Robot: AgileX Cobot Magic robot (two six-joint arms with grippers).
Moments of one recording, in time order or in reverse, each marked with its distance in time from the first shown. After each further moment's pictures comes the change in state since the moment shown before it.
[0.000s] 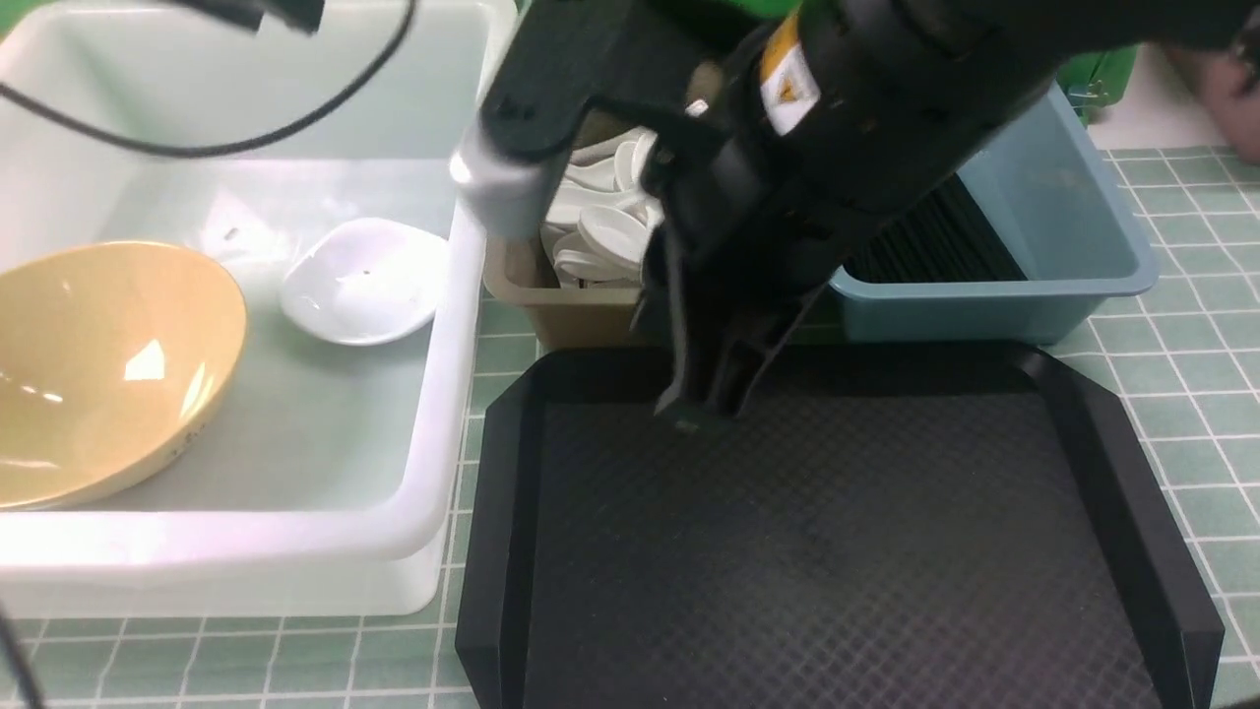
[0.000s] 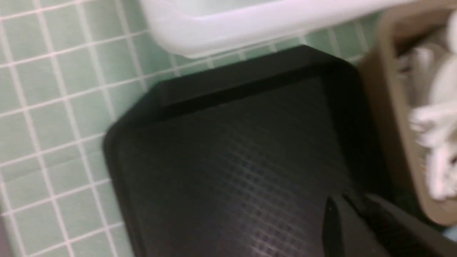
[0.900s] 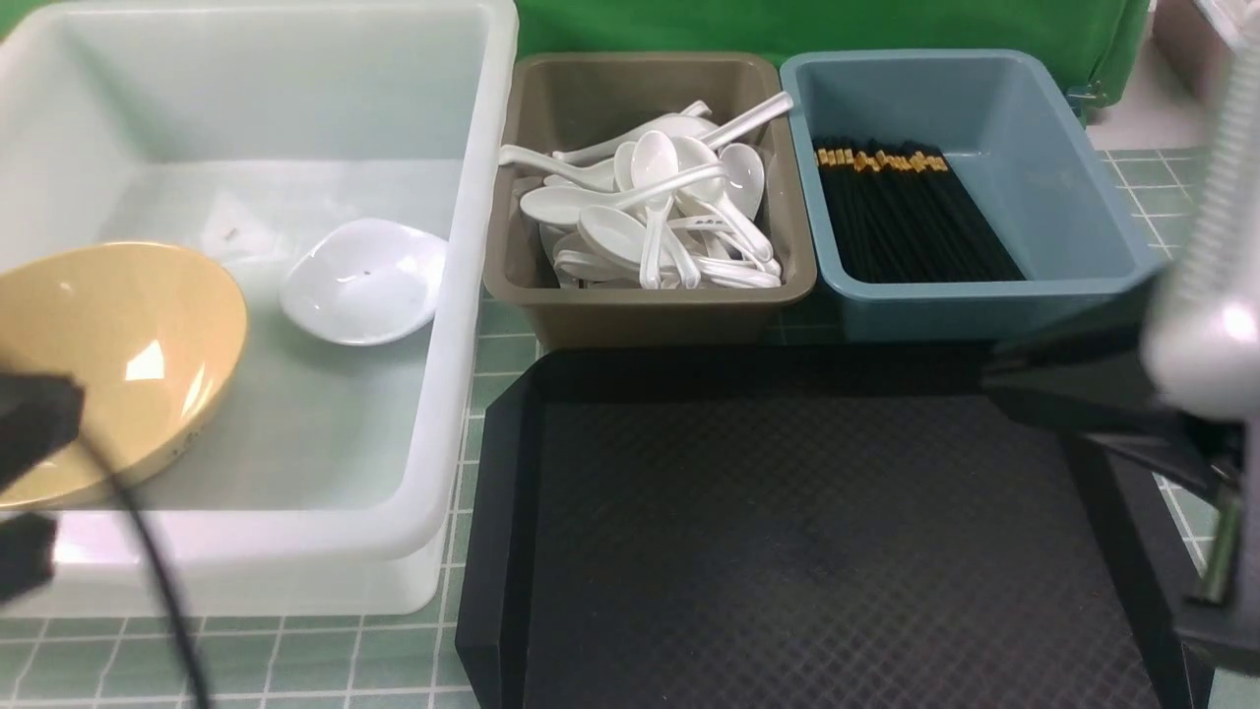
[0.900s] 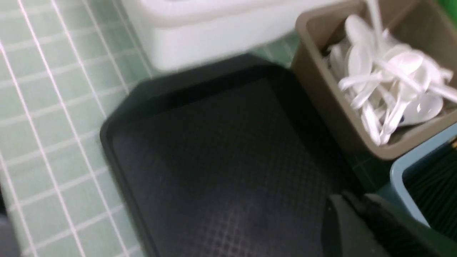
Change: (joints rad) right arm 0.000 -0.708 0.721 -0.057 -0.415 0.153; left arm -0.265 -1.132 1.141 0.344 -0.349 -0.311
